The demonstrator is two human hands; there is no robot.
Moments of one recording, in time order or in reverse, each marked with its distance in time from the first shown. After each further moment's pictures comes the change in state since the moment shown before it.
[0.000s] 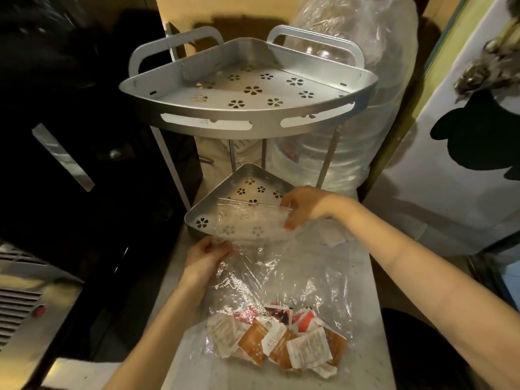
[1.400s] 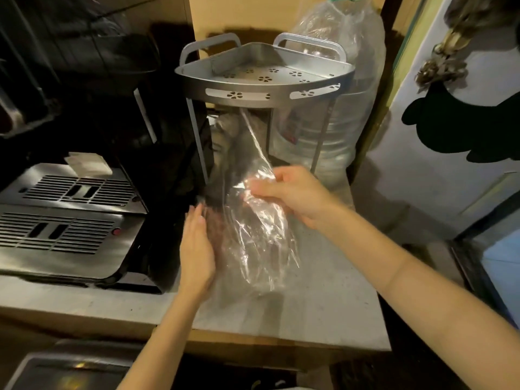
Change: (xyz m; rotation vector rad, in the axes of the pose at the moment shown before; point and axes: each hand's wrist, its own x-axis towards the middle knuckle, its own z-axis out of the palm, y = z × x) left_hand -0.110 -0.004 -0.049 0.198 0.155 0.493; right_hand -0.132 -0.126 0.058 1.071 0.437 -0.128
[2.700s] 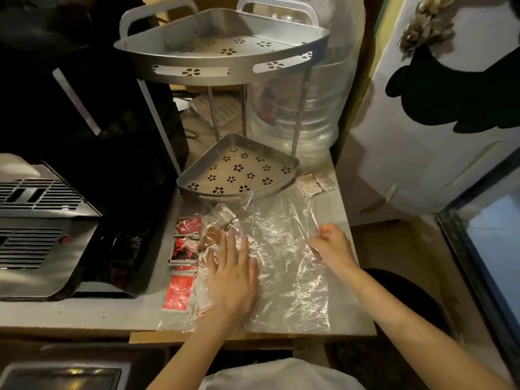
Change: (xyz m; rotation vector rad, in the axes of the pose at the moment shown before) left_hand -0.045 -0.079 0.074 1.094 -0.400 0.305; right_hand -0.024 0.188 -0.073 -0.121 0.430 0.330
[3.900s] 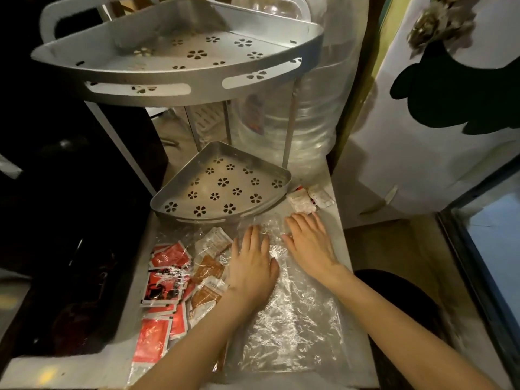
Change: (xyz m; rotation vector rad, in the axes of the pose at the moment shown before) left_hand 0.093 0.054 0.005 0.094 -0.123 0.203; right_hand 0.081 -0.010 0.018 -1.080 0.103 -0.691
